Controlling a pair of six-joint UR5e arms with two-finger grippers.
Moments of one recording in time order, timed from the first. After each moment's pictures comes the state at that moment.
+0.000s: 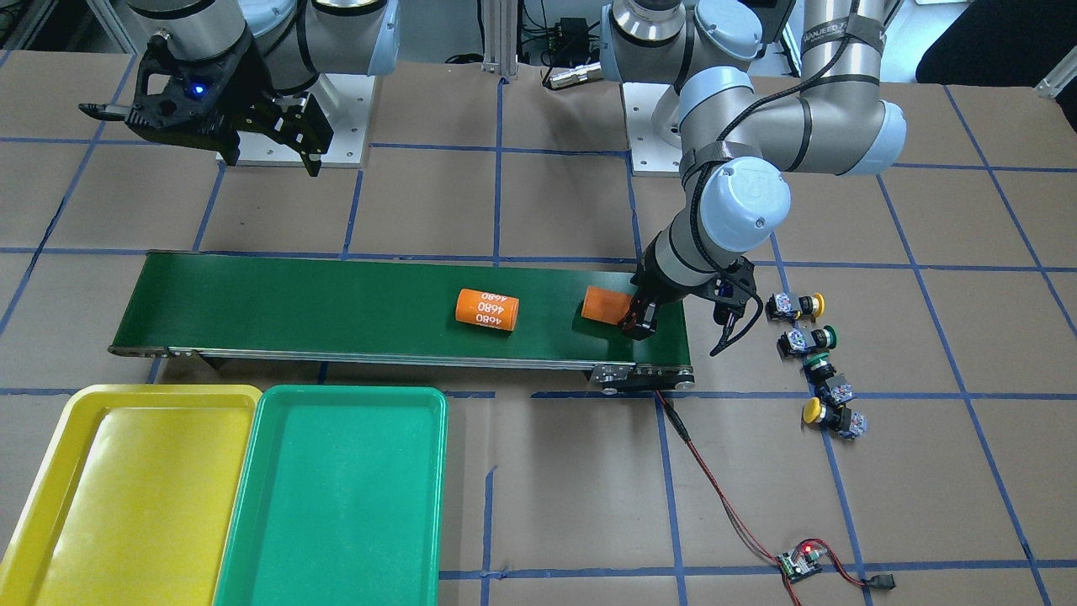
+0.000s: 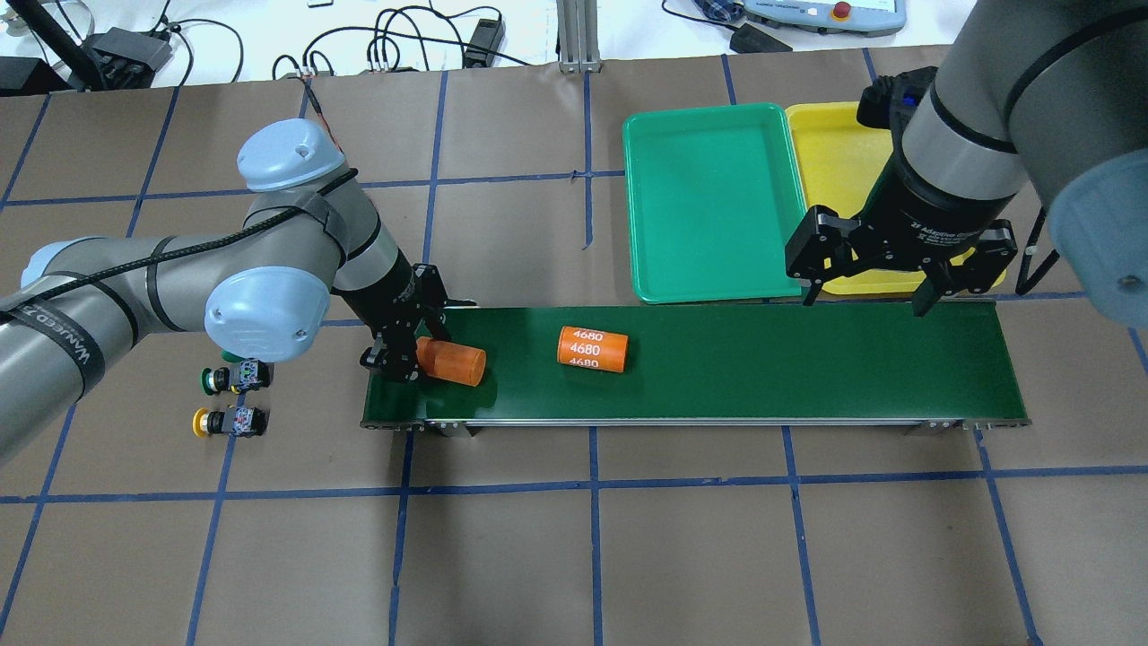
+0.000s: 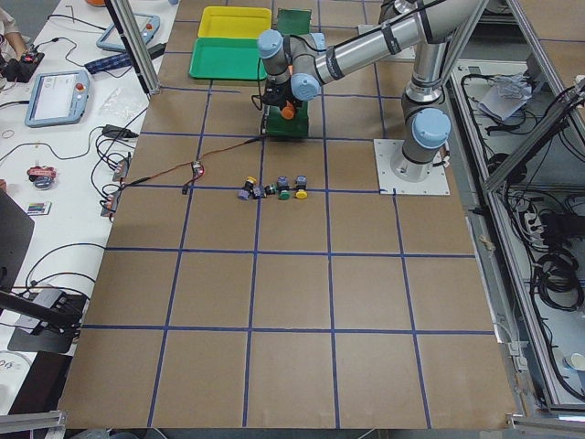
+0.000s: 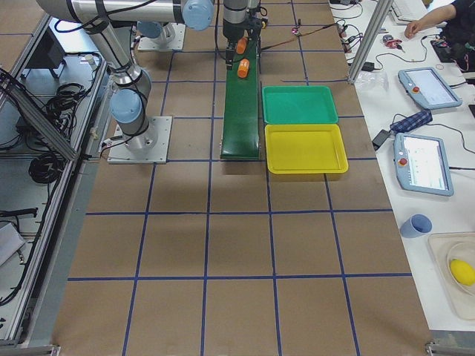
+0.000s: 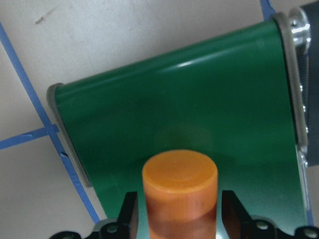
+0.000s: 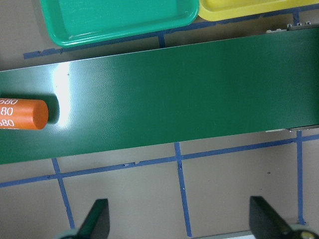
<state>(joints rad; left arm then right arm) -1.59 -1.76 -1.94 -1.19 1.44 -1.24 1.56 -1.73 1.76 -1.53 -1.55 0.14</state>
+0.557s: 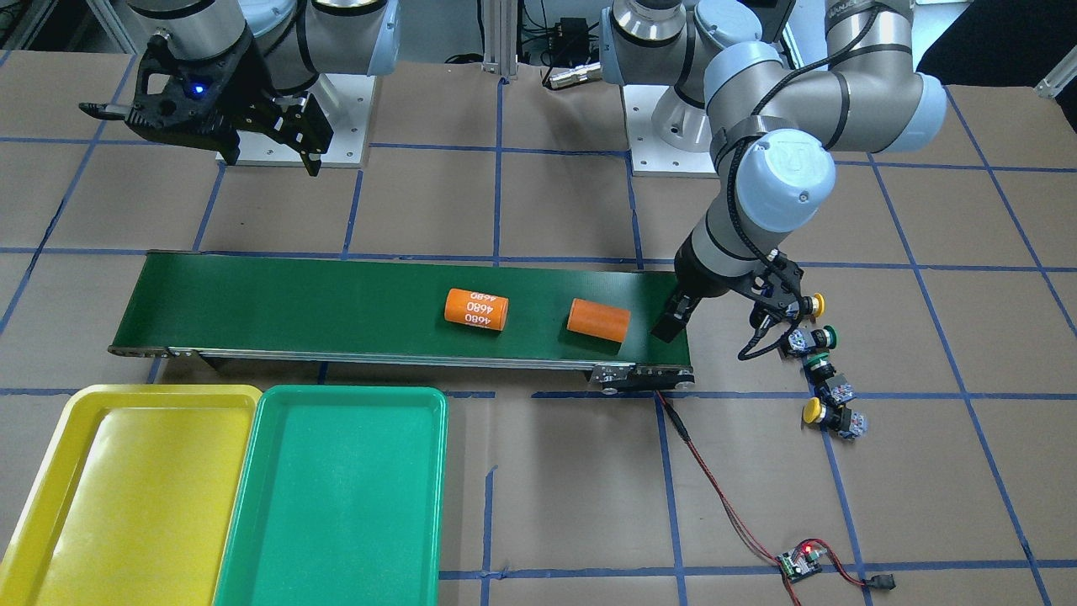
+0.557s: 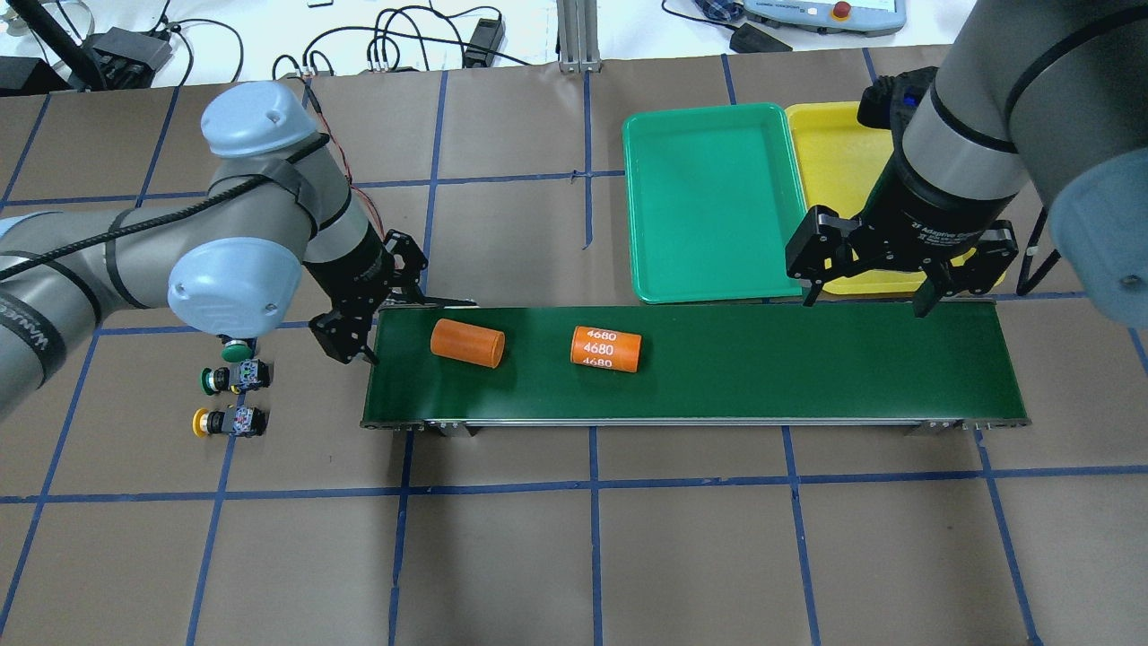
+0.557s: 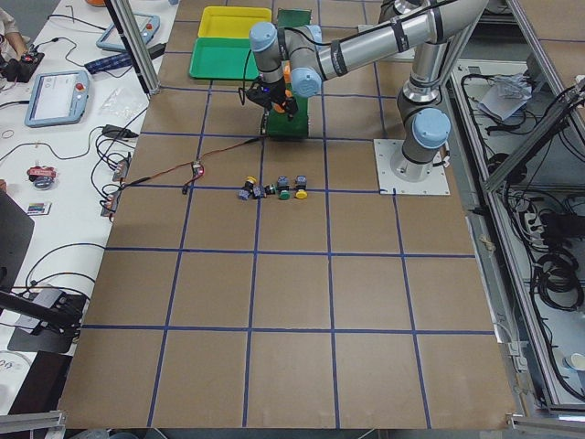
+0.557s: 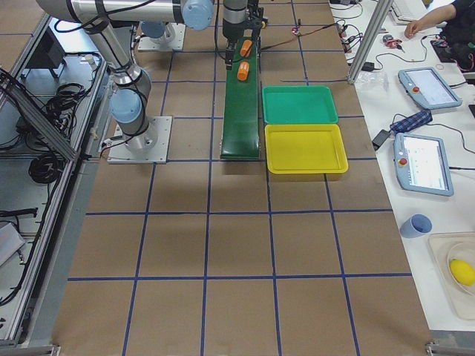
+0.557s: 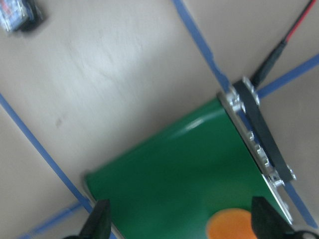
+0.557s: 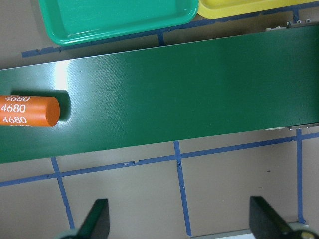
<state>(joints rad) -1.43 -1.71 -1.85 -1.29 1.55 -0.74 1.56 -1.73 1.76 -1.52 -1.55 0.14</state>
